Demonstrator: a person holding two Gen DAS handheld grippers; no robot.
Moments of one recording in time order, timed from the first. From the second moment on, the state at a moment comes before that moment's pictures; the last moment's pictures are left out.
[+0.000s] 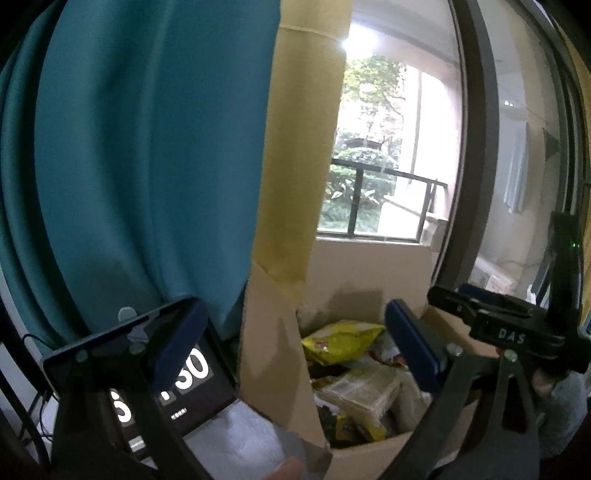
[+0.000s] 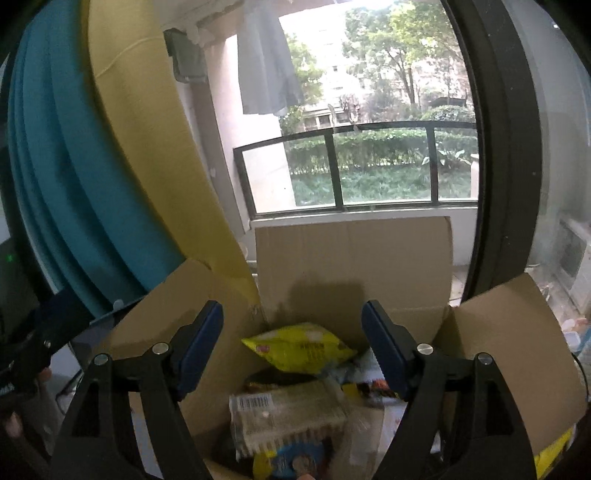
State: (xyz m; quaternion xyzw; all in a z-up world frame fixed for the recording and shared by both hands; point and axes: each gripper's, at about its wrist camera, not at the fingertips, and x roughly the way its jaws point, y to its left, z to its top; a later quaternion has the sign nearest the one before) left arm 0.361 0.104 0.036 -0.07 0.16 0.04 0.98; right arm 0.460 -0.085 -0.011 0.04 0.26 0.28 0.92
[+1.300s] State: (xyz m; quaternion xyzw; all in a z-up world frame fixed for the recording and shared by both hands) left arm 0.192 -0.005 -0.030 0.00 0.25 -0.09 0.97; right arm 0.223 -0.222 -0.044 0.03 0.31 0.22 0.92
